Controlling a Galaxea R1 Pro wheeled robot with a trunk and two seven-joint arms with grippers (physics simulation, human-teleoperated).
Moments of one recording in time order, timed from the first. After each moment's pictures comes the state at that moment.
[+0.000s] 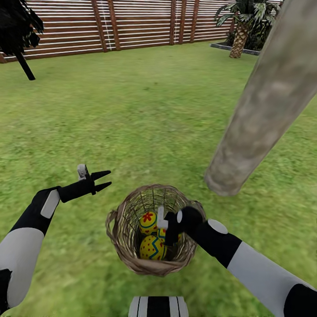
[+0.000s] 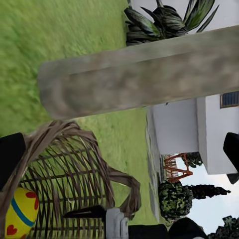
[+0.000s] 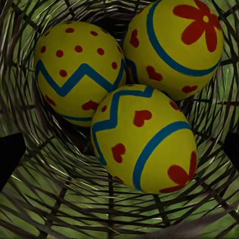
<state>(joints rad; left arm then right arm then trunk) -0.94 0.25 0.19 -0.73 0.53 0.99 -1.04 -0.86 -0.07 0.88 -1.11 0.58 0.62 0.90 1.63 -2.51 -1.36</state>
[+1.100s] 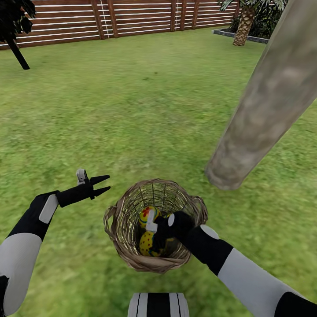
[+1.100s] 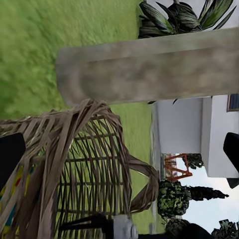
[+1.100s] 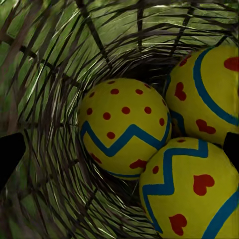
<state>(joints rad) -0.90 0.27 0.19 -0.75 0.54 1.00 -1.04 -0.82 0.01 0.84 -1.10 0.50 0.64 0.84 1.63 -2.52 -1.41</state>
